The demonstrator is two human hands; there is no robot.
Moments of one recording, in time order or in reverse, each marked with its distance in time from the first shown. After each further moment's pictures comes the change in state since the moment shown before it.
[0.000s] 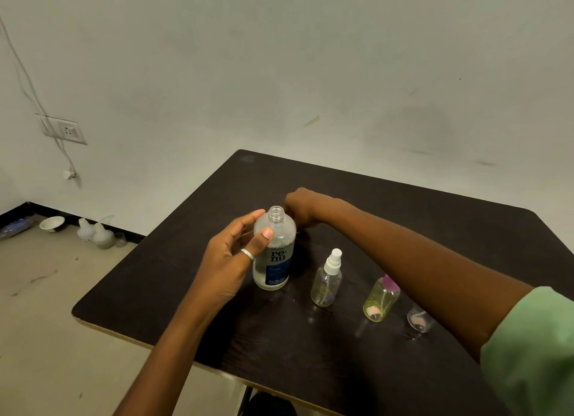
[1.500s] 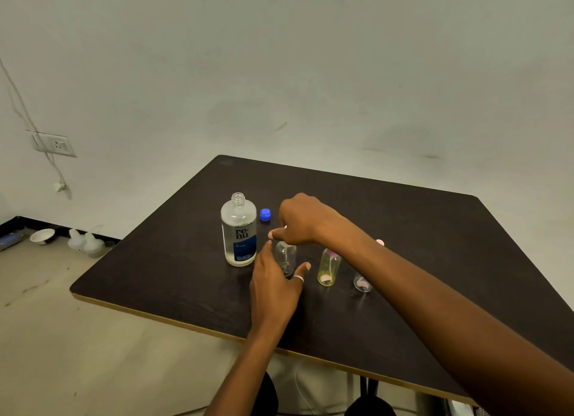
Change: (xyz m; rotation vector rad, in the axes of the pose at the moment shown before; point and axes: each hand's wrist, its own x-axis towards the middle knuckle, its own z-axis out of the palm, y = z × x) left_hand -0.068 -0.031 0.135 0.474 0.216 -0.088; right_hand -0.181 -0.038 -0.014 0.104 0.216 0.131
